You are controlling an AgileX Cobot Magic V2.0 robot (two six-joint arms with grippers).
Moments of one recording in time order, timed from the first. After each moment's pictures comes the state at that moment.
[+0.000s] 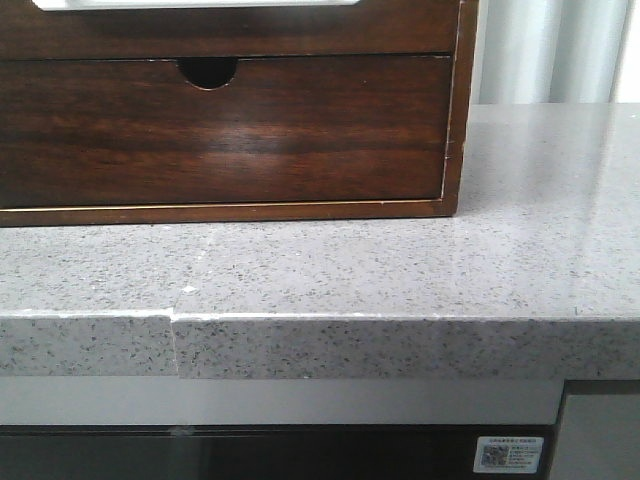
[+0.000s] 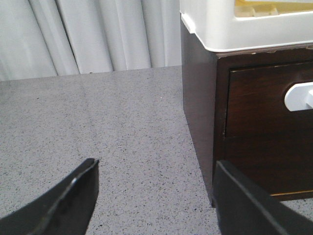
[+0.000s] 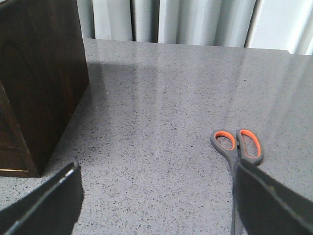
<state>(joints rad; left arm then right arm) -0.10 0.42 -0.56 0.16 0.40 -0.07 0.01 0.48 -0.56 -0.11 0.40 0.05</state>
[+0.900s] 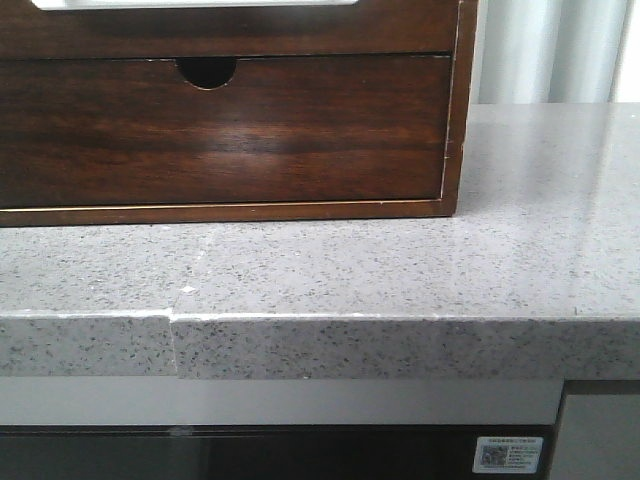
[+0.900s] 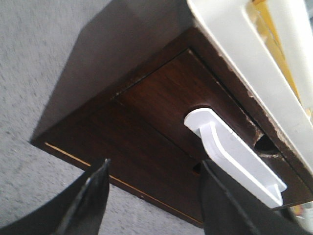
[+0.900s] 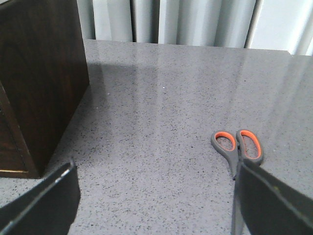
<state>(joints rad) -0.10 0.65 -0.54 -0.90 0.38 -0.02 0.02 0.48 -0.56 -0.11 0.40 0.05</state>
